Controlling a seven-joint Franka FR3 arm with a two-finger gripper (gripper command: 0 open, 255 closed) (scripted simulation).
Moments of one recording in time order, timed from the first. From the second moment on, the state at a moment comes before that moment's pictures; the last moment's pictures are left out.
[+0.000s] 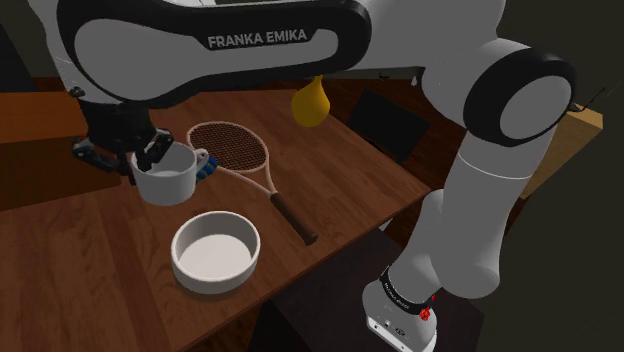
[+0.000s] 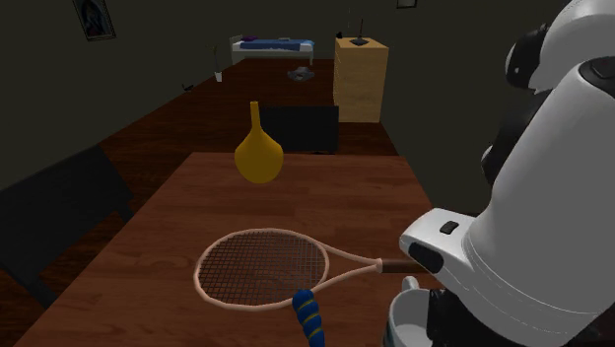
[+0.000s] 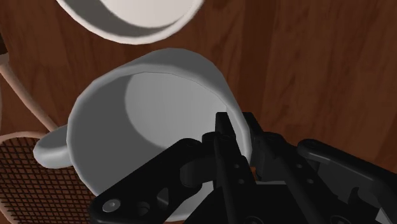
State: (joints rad) arm 0.55 0.25 0.25 -1.62 -0.16 1.85 0.97
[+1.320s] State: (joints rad) arm 0.55 0.32 0.24 -1.79 -0.19 2.09 1.01
